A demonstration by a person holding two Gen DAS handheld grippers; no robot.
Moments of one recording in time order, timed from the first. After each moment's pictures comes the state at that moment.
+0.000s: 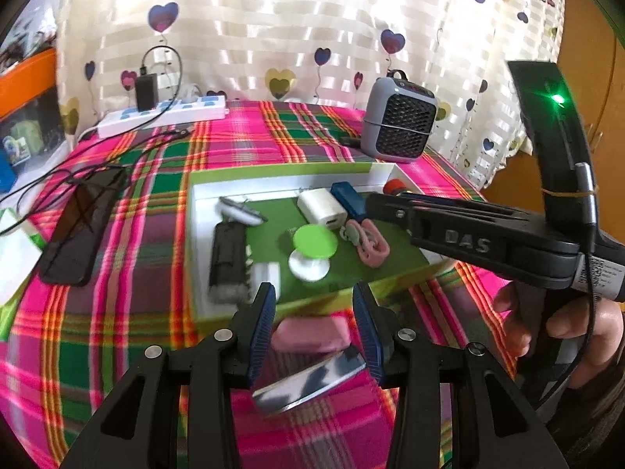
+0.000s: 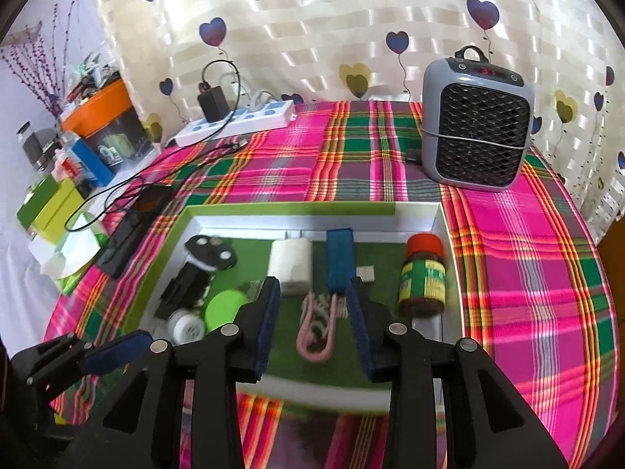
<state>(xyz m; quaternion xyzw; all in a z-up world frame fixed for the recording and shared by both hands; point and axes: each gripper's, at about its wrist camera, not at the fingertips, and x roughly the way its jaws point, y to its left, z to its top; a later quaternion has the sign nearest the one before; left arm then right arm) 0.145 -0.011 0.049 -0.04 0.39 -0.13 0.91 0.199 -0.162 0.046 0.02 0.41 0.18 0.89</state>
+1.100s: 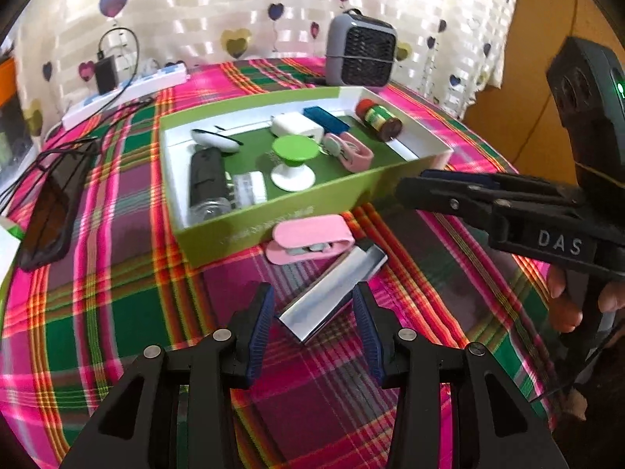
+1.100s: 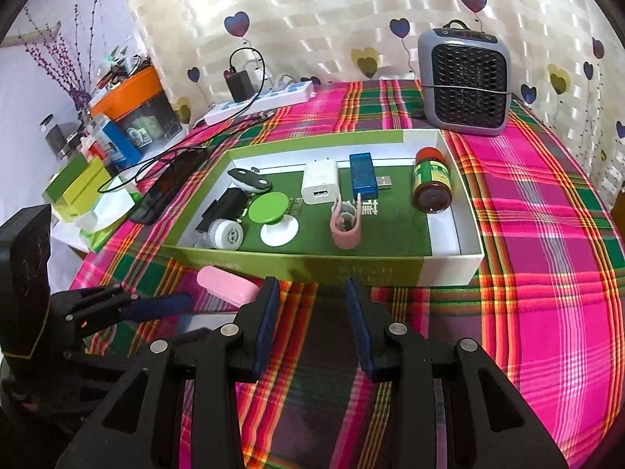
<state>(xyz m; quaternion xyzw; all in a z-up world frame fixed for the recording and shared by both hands) 0.122 -0.009 0.011 0.04 0.44 -0.21 0.87 0.130 -0.171 0.024 0.05 0.41 0.20 0.89</state>
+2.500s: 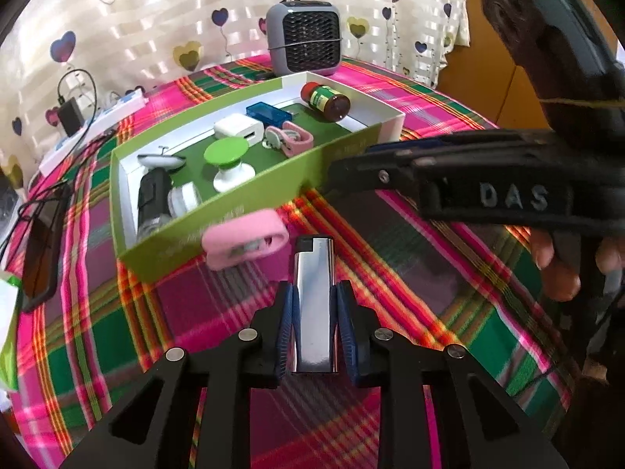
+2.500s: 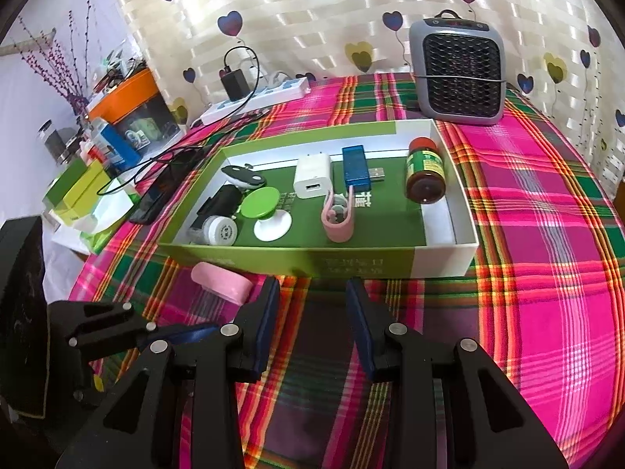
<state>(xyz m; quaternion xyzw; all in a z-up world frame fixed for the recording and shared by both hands) 0.103 -0.045 0.012 0.12 0.43 -0.24 0.86 0.131 -0.177 0.020 0.06 0.42 0.21 0.88</state>
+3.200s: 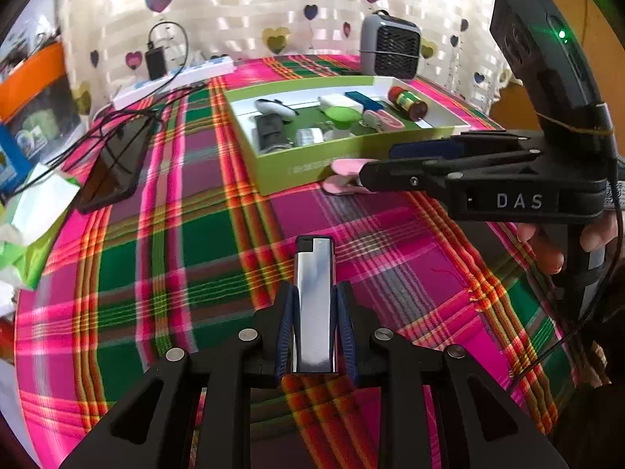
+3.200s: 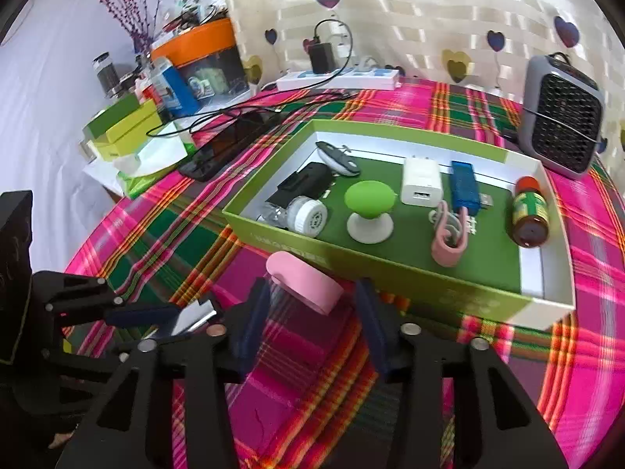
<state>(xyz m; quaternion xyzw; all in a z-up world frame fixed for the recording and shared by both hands) 0.075 0.030 0.010 0.04 0.43 -0.15 0.89 0.132 -0.117 0.015 -0.04 0.41 0.31 0.86</state>
